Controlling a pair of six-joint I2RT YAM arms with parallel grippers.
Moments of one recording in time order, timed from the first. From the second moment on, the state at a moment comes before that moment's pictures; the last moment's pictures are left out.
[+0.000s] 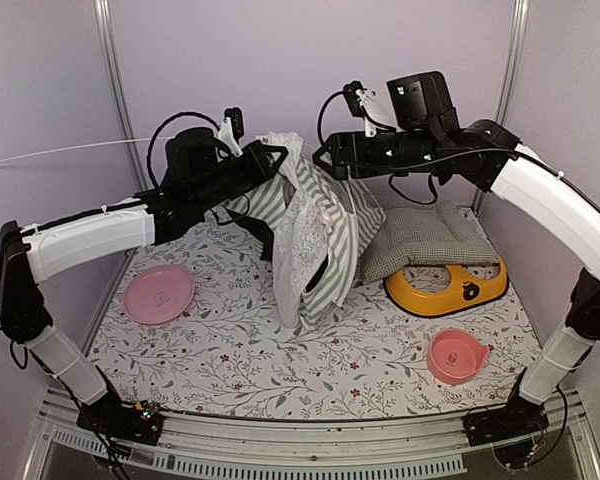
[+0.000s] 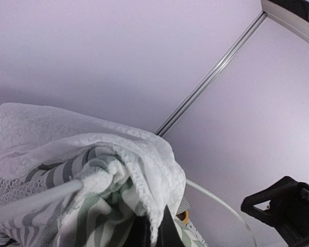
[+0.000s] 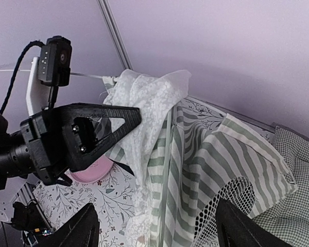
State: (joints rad) left arm -0.72 1.59 1.32 0.30 0.00 -0.68; right arm 0.87 1.69 1.96 -0.67 0.09 0.28
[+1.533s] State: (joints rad) left arm -0.81 1.62 1.44 0.31 -0.08 -0.65; right arm 0.81 1.74 1.96 -0.67 0.07 0.20
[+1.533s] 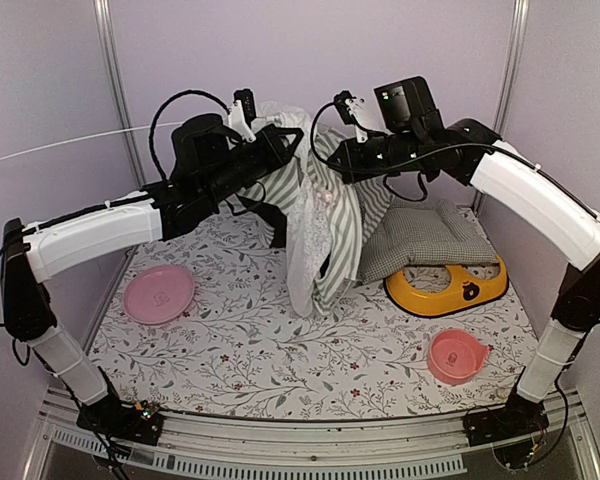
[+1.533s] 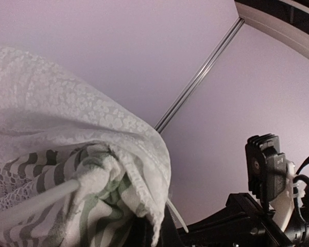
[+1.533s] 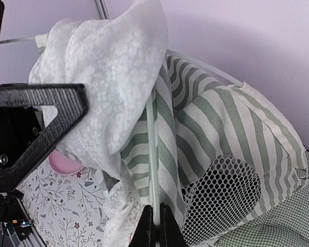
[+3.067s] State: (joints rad) left arm -0.88 1.72 1.66 0.14 -0.40 -0.55; right arm 0.82 1.37 1.22 -0.29 0.08 0.42
